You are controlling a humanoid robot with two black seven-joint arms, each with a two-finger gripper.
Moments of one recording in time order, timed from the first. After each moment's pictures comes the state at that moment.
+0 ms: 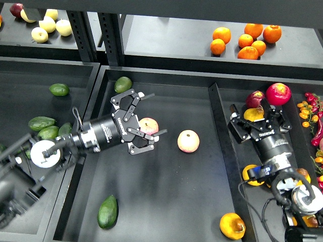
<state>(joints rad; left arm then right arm) -0.47 0.30 -0.90 -1.22 -0.04 -0.45 0.49 0.07 0.02 1.49 1.27 0.32 0.25 -0.27</state>
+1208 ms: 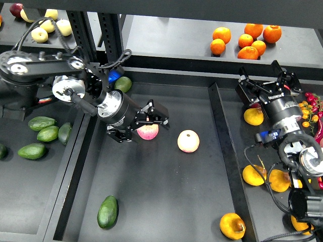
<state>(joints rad) -1.50 0.34 0.33 -1.18 0.14 -0.49 0.49 0.30 0.00 1.53 1.18 0.32 0.18 -0.27</state>
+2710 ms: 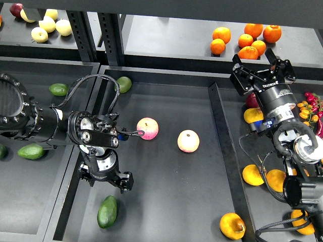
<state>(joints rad) -1.42 0.00 0.88 -1.02 0.15 -0.49 0.49 0.37 0.01 1.51 1.15 0.32 0.19 -0.27</state>
